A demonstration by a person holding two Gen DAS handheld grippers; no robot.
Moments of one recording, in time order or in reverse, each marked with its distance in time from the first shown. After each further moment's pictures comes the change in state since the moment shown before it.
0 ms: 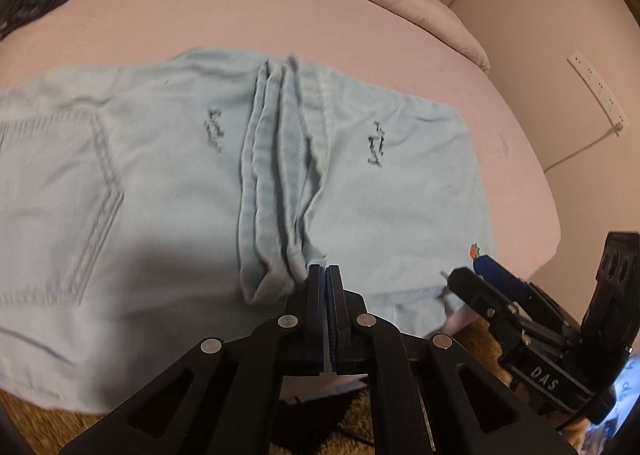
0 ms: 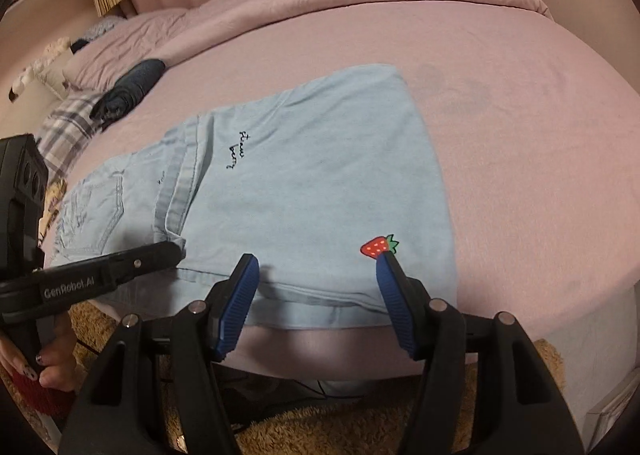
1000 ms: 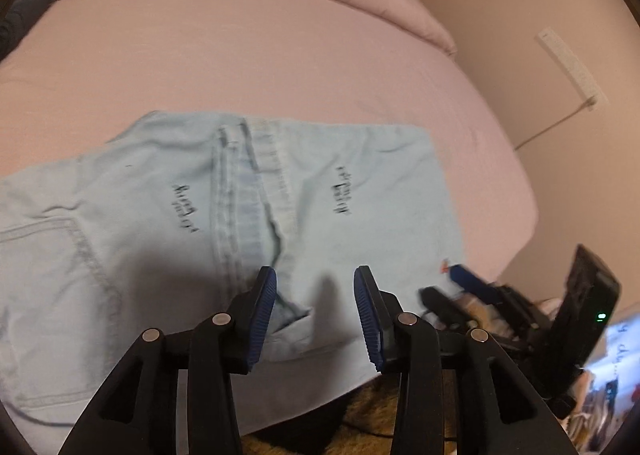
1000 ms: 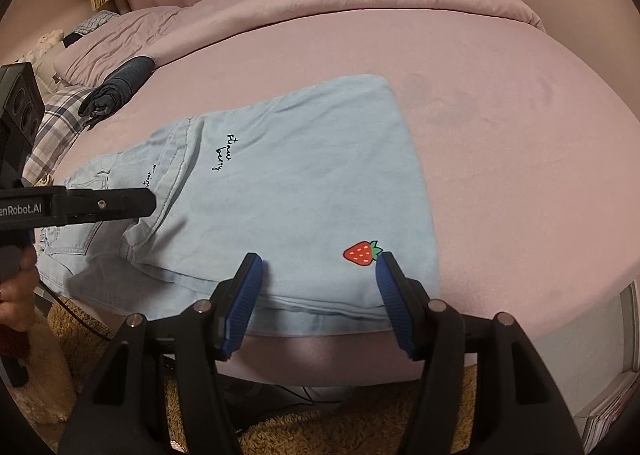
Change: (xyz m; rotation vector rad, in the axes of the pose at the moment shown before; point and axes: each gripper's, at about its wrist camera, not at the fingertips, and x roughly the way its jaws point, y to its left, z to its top) left arm -0.010 -0.011 0.048 0.125 0.045 -0.111; right arm 0.004 -0.002 0.003 -0.016 -0.025 -0.052
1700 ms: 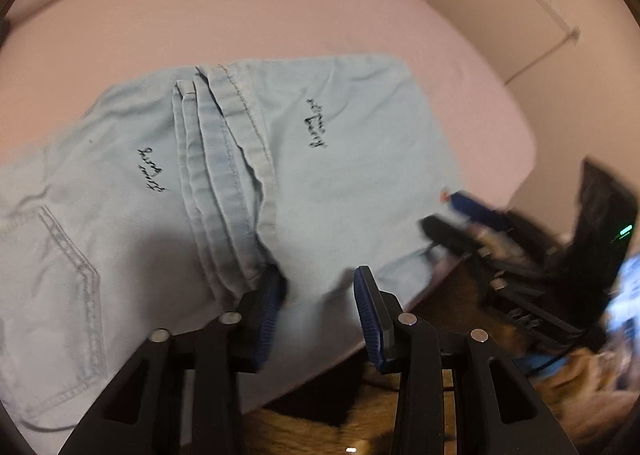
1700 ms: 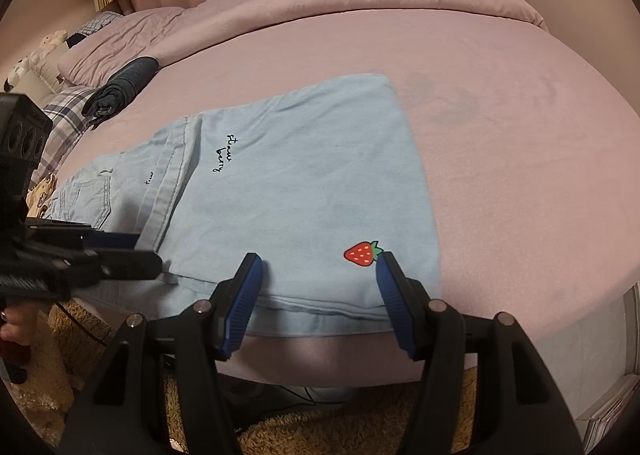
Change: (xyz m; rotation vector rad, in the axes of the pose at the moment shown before) left arm 0.011 -0.018 -0.022 0.183 0.160 0.059; right arm 0.001 -0.003 -0.001 -0.004 -0.006 0.014
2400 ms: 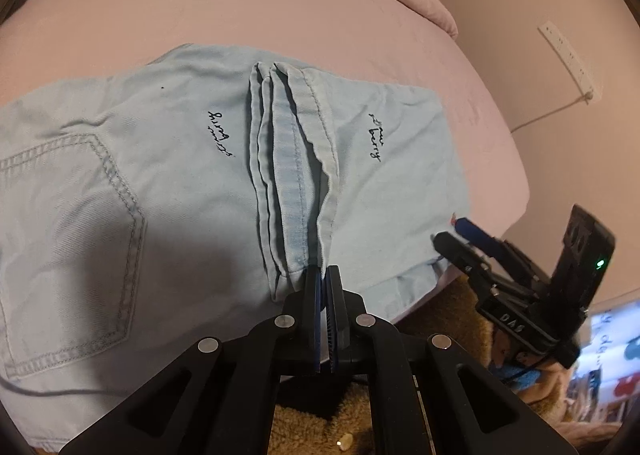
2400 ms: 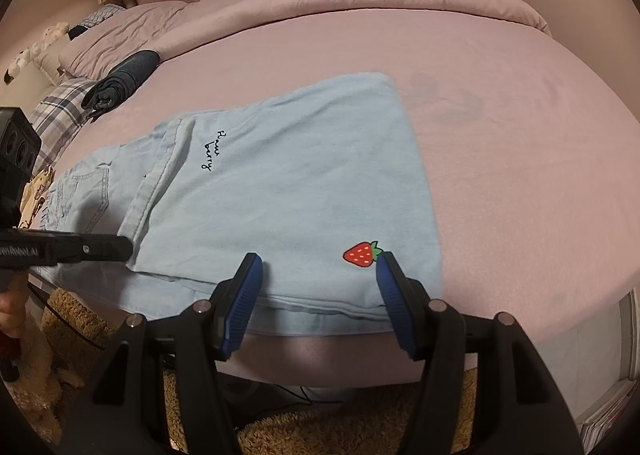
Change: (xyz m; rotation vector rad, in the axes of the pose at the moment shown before) left arm -0.030 0.062 -0.025 -0.218 -0.051 -0.115; right arm 0.003 0.002 0.000 -0.025 0.008 -0.009
